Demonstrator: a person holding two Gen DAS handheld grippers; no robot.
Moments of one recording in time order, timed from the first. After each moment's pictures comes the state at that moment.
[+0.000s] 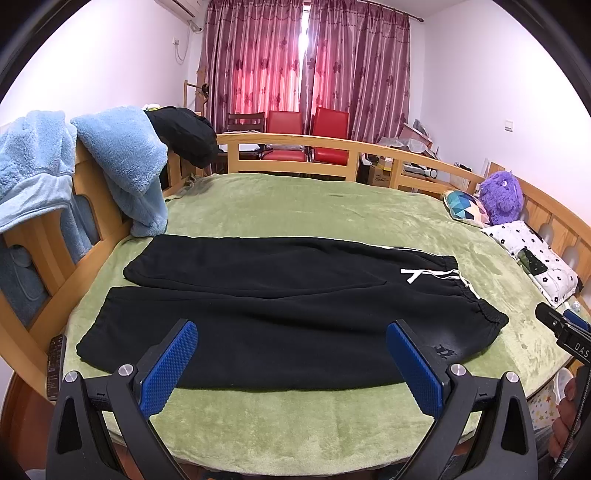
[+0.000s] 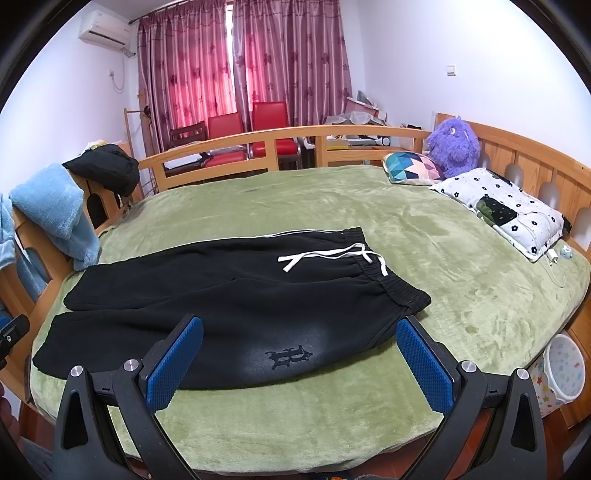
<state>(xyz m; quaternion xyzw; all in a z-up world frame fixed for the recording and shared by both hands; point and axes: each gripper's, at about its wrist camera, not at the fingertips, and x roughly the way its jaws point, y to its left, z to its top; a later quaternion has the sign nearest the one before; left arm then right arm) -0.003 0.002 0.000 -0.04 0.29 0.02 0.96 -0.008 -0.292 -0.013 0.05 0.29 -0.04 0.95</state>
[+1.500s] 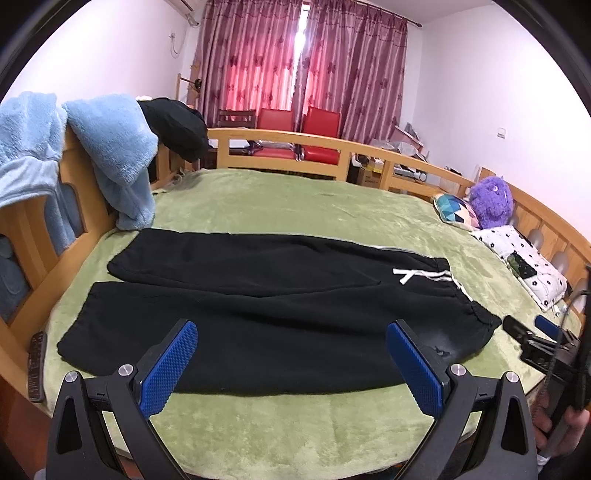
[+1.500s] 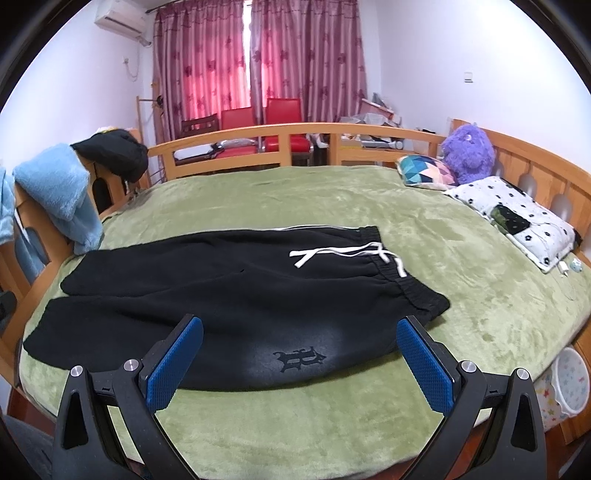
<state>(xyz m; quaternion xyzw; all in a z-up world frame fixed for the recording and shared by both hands) 0.018 0.015 -0.016 -0.06 0.30 -0.01 0.95 0.024 -0.264 -0.057 0.01 0.30 -0.02 0.95</state>
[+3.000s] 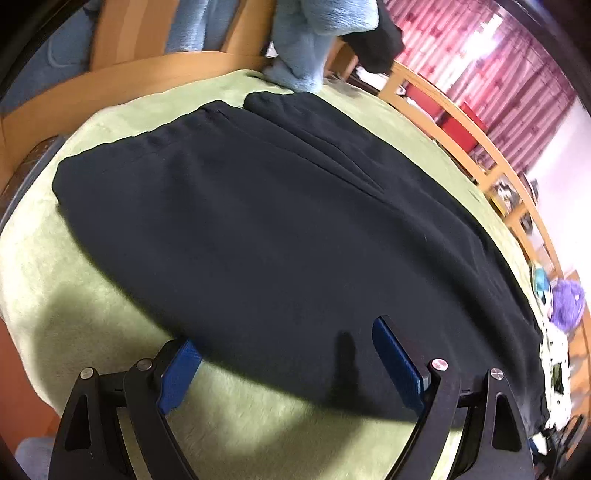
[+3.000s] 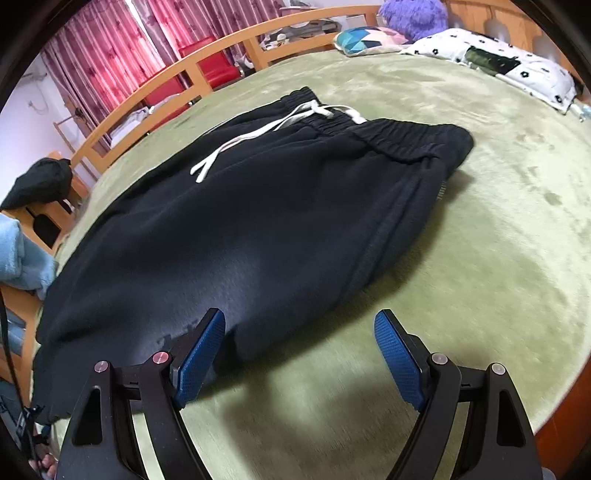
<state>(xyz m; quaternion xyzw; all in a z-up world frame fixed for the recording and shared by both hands) 0.086 0.239 -0.227 -0.29 0.39 0.15 0.86 0.136 -0.385 -0.223 0.21 0.42 -0.07 0.88</state>
